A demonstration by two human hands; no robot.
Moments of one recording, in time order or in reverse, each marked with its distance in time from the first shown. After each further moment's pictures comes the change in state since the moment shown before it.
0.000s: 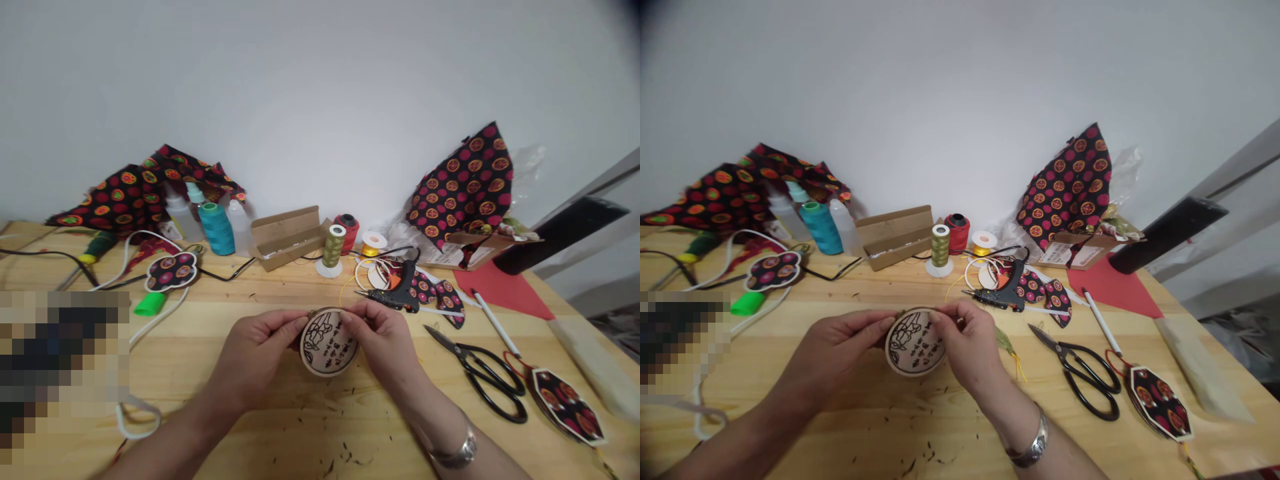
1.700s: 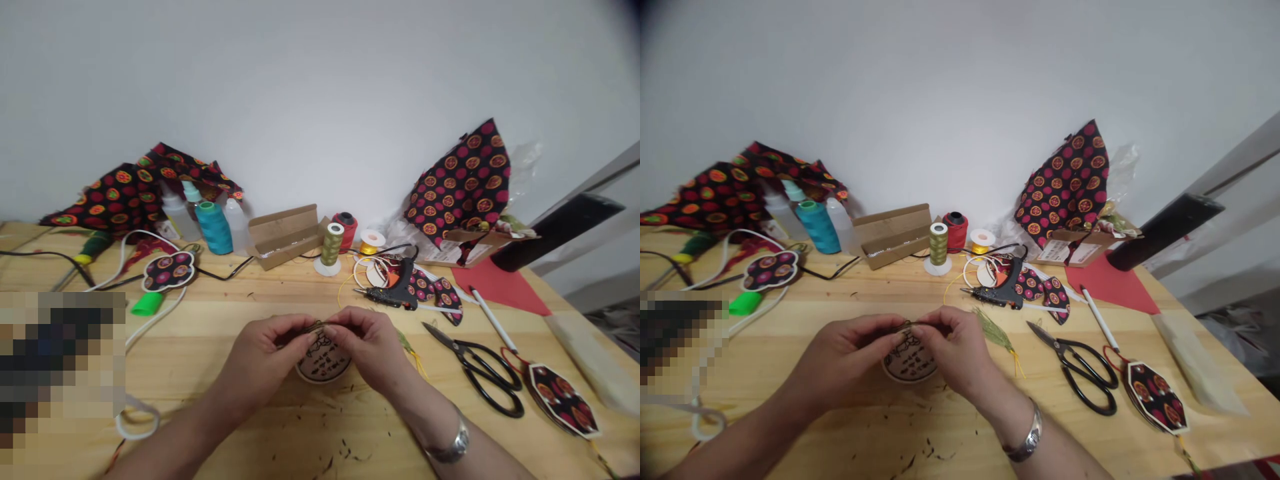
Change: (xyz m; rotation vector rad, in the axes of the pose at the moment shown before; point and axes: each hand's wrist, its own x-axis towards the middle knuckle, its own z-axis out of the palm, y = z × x) left_hand -0.002 -0.008 0.005 0.103 -0.084 0.070; right_hand -0.005 -0.002 0.007 0.043 -0.193 0.102
